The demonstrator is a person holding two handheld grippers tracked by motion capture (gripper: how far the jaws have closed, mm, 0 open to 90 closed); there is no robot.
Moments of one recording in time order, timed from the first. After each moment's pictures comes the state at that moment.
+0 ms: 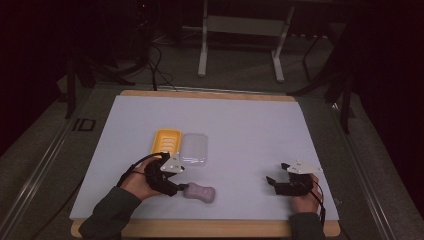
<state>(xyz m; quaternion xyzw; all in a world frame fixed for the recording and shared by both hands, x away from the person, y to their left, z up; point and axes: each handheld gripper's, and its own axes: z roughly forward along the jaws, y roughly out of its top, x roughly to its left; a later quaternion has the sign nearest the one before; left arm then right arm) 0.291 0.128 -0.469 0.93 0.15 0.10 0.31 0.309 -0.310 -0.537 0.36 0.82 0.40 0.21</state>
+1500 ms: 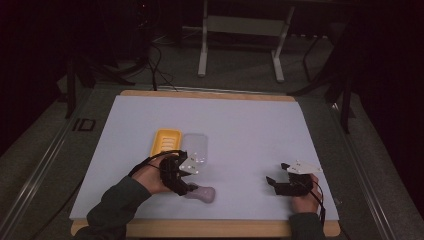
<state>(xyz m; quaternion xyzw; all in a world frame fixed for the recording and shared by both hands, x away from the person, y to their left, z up) 0.299 0.090 -0.455 0.96 0.07 0.09 0.26 0.309 -0.309 -0.537 0.36 0.82 0.39 0.21</state>
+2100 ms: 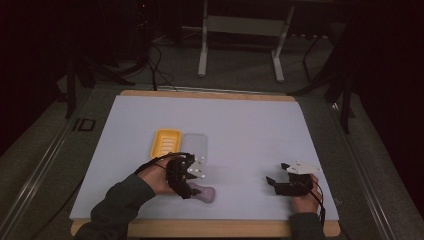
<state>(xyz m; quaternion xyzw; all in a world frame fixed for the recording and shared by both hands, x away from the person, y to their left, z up) 0.299 0.074 -0.461 0.97 0.04 0.07 0.24 0.309 -0.309 -0.537 0.36 0.82 0.39 0.21</state>
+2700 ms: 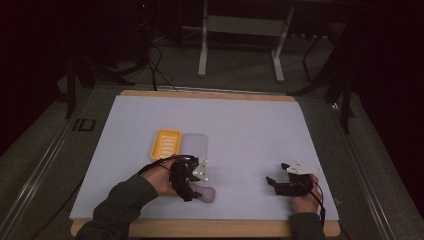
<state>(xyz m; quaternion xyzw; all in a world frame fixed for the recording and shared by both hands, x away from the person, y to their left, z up) 0.300 0.064 -0.471 0.97 0.03 0.06 0.21 0.309 -0.309 -0.537 0.36 0.82 0.39 0.21</state>
